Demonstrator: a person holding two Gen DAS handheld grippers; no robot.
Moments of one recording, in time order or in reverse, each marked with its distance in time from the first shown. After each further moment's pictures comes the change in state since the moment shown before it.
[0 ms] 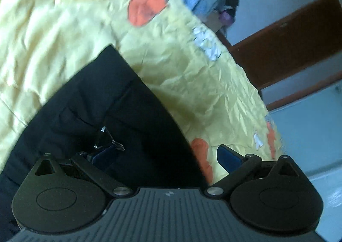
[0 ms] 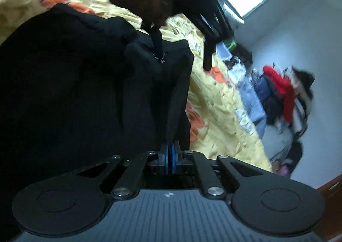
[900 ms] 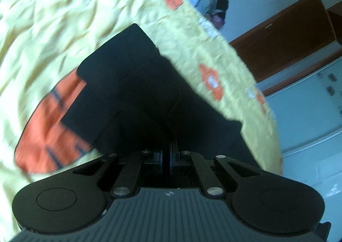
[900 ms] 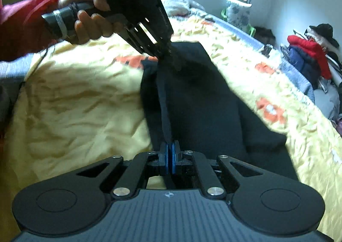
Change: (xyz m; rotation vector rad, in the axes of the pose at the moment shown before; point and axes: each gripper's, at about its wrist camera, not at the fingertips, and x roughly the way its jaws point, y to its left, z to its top) left arm -0.155 0.095 -0.175 0.060 -0.063 -0.019; right arm -0.113 0.095 0.029 0.392 -0.065 0.301
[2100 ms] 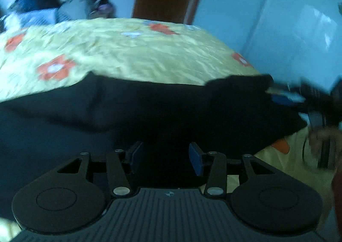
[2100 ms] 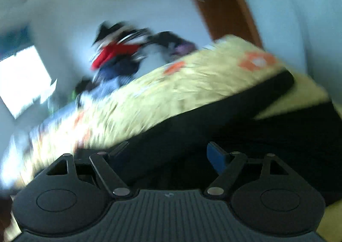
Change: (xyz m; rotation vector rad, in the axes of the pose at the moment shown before) left arm 0.076 -0.202 -0.153 0.868 0.024 -0.079; right arm -0.221 -0.128 -0.233 1.276 -0.378 -0.551
